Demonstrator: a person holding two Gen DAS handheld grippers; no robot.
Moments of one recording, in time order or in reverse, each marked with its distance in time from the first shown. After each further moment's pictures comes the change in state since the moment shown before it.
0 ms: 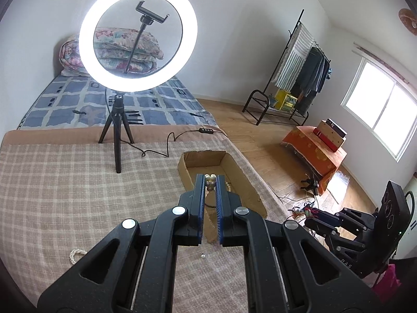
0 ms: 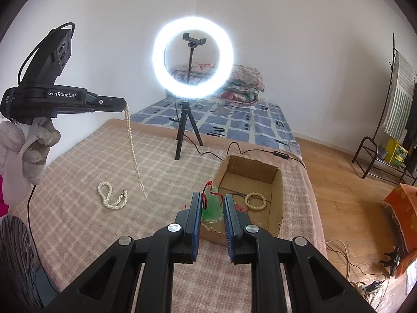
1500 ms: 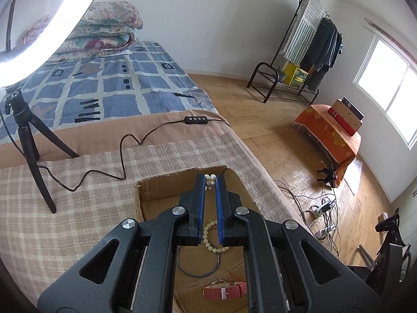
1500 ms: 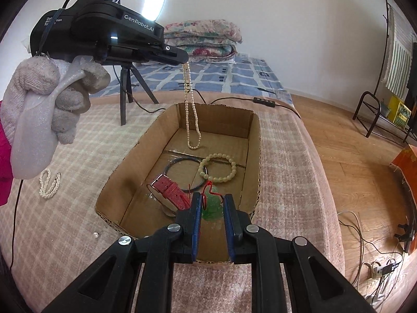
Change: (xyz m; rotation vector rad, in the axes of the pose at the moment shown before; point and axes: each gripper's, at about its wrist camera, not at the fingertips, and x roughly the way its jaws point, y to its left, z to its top) left arm 0.260 -0.037 0.040 0.042 0.147 0.040; right arm 0.146 -0.103 -0.054 0.129 0.191 0.003
